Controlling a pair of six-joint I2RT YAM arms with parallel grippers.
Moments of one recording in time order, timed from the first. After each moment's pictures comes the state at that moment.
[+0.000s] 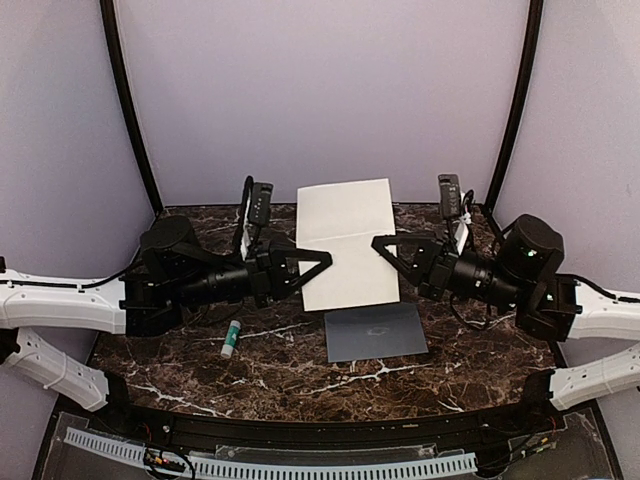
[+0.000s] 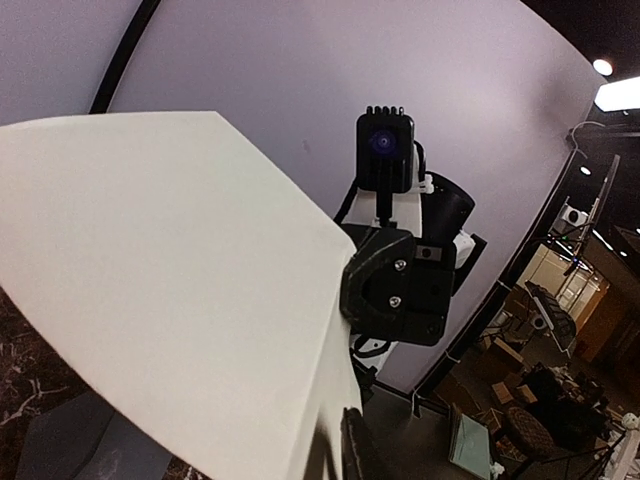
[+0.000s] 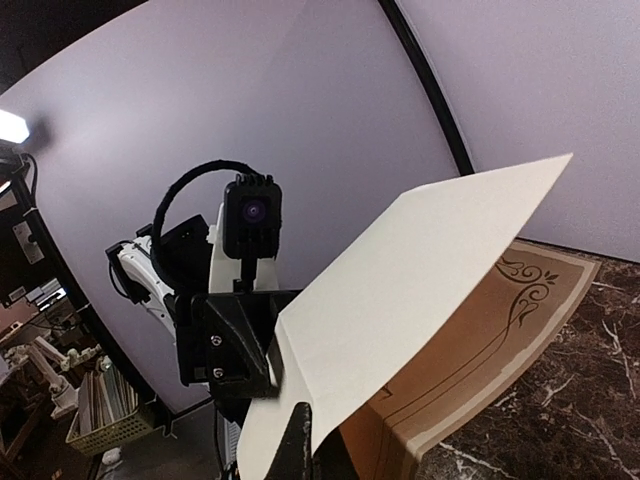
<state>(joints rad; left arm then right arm) -1.09 1.23 0.80 0.57 0.29 -0.56 1.09 0.95 0.71 0.38 -0.14 0.46</state>
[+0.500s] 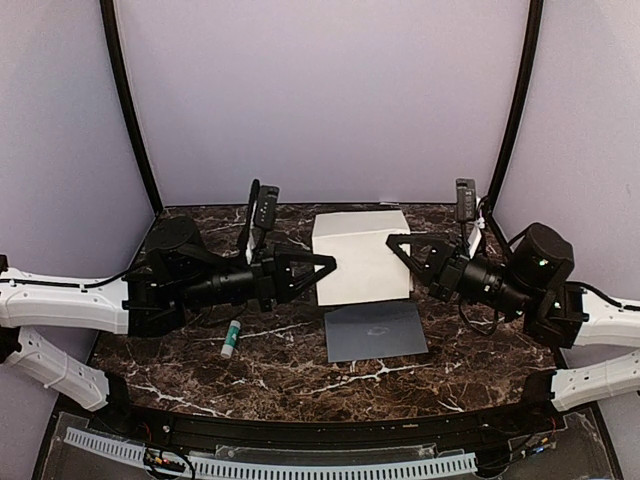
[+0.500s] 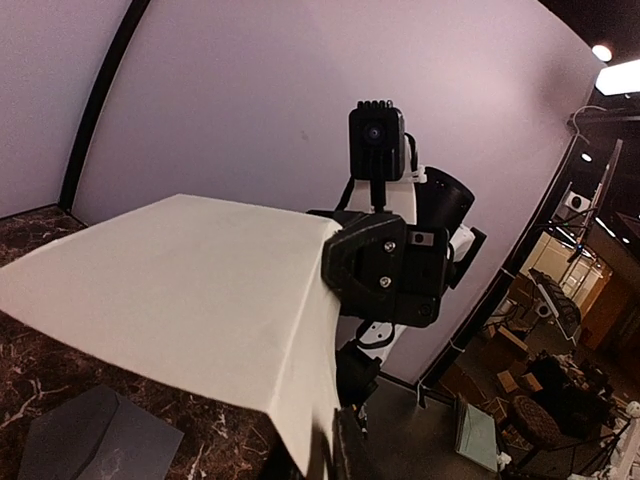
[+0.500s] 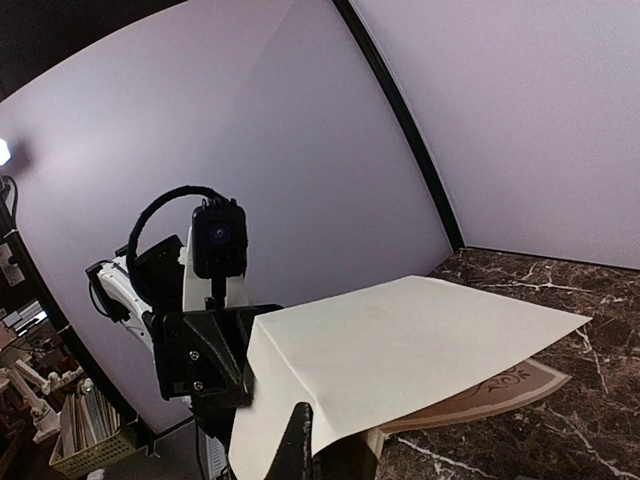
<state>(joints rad) -1.10 1.25 0.82 0.55 0.29 -0.53 1.09 0.87 0.65 0.39 -0.04 0.46</state>
